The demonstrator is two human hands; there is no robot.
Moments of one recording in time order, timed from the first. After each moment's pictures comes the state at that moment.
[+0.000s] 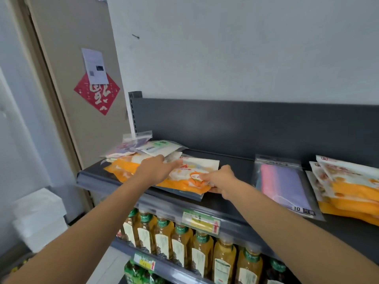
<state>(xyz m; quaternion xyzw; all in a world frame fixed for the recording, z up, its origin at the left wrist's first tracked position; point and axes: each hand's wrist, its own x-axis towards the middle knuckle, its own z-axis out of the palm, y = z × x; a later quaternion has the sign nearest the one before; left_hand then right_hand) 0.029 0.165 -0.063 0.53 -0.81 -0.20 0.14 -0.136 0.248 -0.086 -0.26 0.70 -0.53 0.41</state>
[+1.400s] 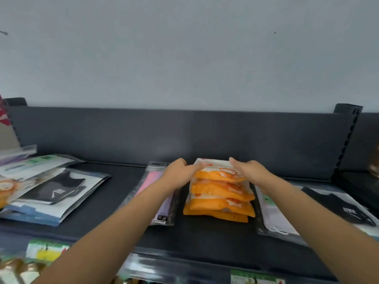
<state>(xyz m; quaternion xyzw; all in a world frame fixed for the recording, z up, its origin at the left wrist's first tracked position) -0.307 0.343 -0.060 0.37 -0.82 -0.40 0.20 -0.468 0.472 -0.060 -0.25 0.88 -0.37 0.17</state>
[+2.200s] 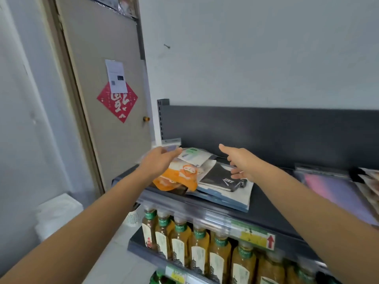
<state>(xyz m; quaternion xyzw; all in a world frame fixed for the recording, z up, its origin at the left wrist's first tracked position) 0.111 0.110 -0.041 0.48 -0.75 -0.33 0.32 -0.092 0.208 -0.029 -0.37 0.73 -0.46 0.34</state>
